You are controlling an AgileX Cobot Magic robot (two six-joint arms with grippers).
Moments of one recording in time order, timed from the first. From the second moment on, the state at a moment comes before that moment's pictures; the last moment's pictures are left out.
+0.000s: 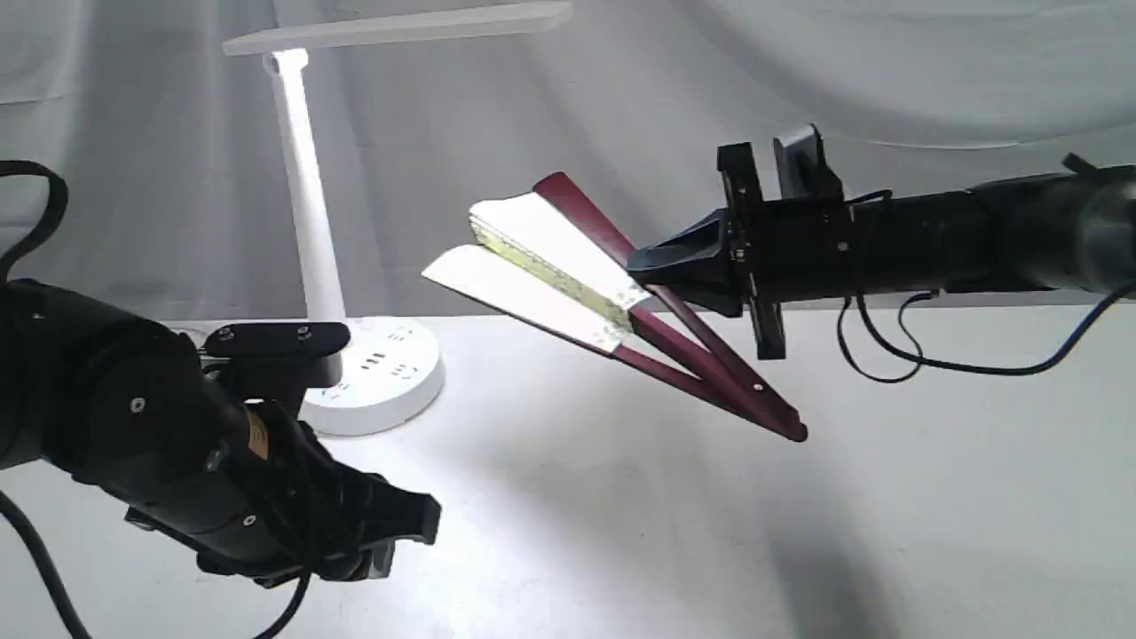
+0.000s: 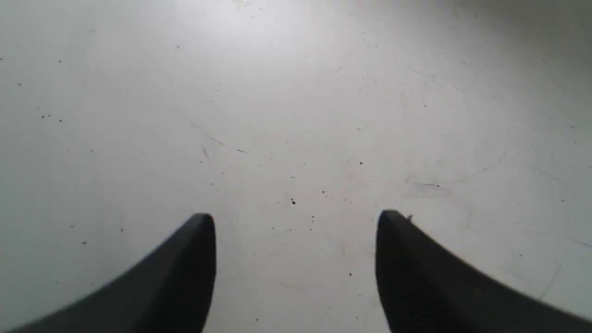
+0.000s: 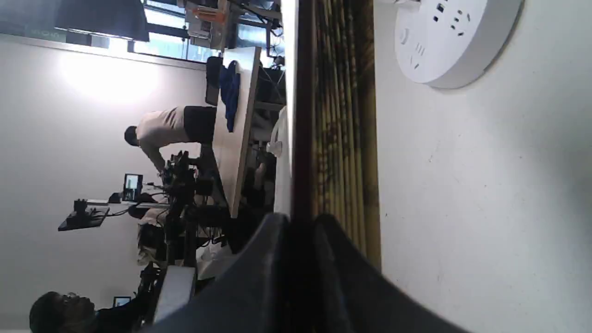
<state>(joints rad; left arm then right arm) -0.48 1.68 -1.01 0.01 0.55 -0.33 -0.09 2.24 -1.69 1.48 1.21 -0.60</state>
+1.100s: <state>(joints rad) -0.48 1.68 -1.01 0.05 0.39 -0.33 -0.19 1.91 -1.07 1.51 1.21 -0.89</state>
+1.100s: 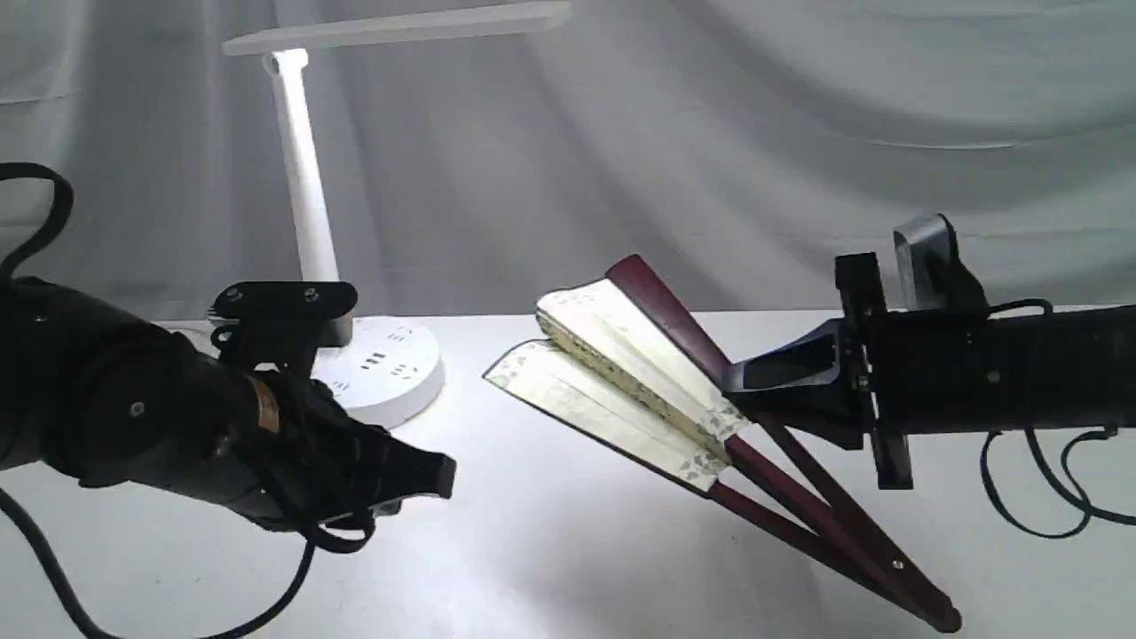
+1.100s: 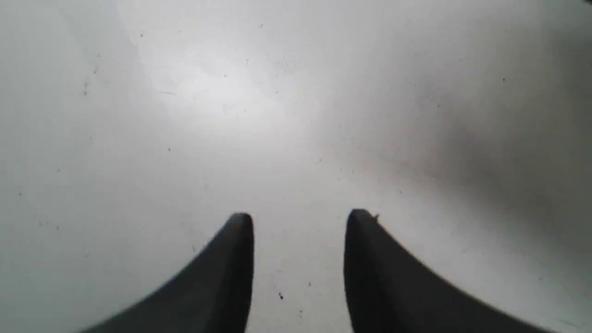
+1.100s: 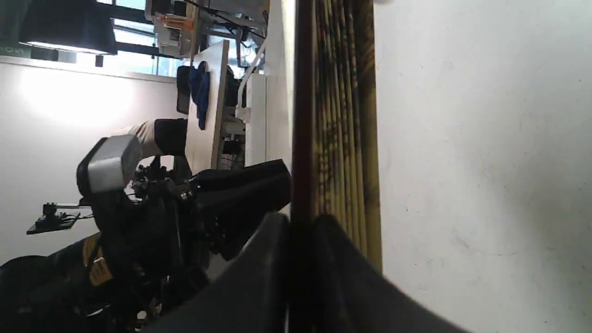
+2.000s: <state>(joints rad) -0.48 1.76 -0.56 0.08 -0.95 -0.61 -0.19 1.91 -1.07 1.54 1.21 -0.89</state>
